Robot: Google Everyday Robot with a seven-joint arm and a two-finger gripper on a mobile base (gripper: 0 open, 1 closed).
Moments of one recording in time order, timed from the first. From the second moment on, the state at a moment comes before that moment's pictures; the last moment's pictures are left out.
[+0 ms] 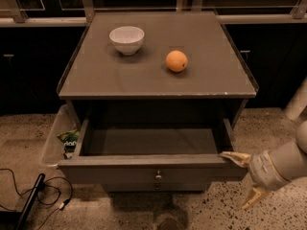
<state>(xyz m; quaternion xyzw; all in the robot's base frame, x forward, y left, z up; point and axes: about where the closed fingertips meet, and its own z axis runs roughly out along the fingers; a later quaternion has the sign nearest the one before) 0.395 -0.253 0.642 -0.75 0.61 0.13 0.24</state>
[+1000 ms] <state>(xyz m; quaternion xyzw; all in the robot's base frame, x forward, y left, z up) 0.350 -0.259 0.662 -0.76 0.60 0.12 0.24</state>
